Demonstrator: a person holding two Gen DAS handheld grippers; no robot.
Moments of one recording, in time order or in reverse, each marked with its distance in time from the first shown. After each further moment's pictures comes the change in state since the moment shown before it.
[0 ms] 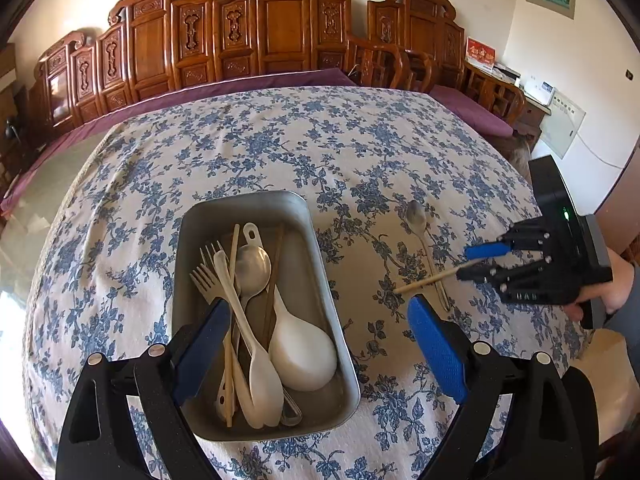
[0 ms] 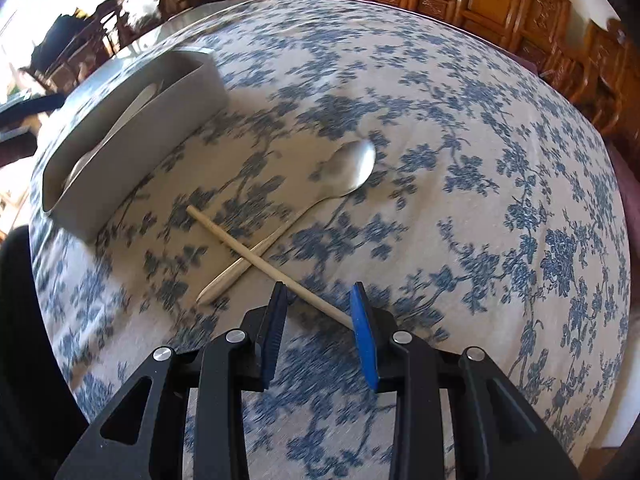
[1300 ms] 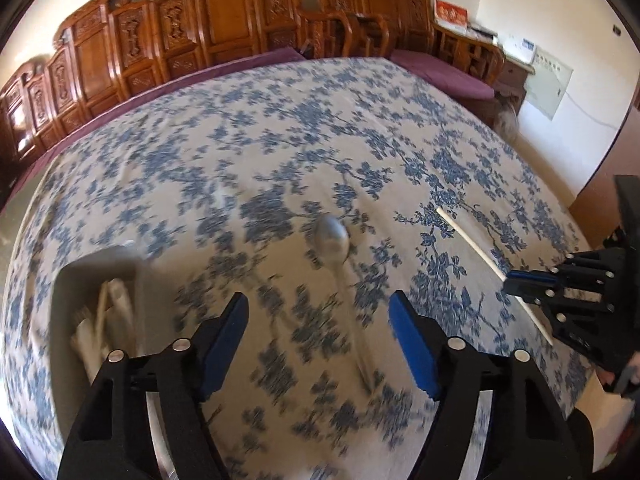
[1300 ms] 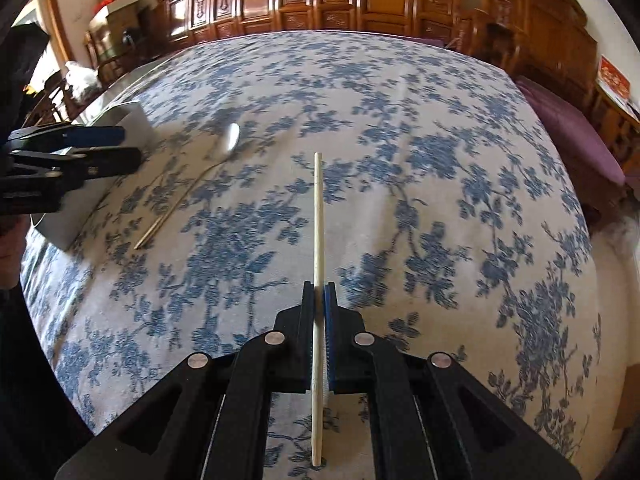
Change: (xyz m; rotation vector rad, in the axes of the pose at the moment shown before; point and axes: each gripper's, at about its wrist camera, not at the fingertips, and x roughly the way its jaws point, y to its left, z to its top) left arm 0.102 -0.116 0.046 0.136 0.090 -0.011; right arm -0.045 -0.067 -0.092 0.291 -0.150 -0.112
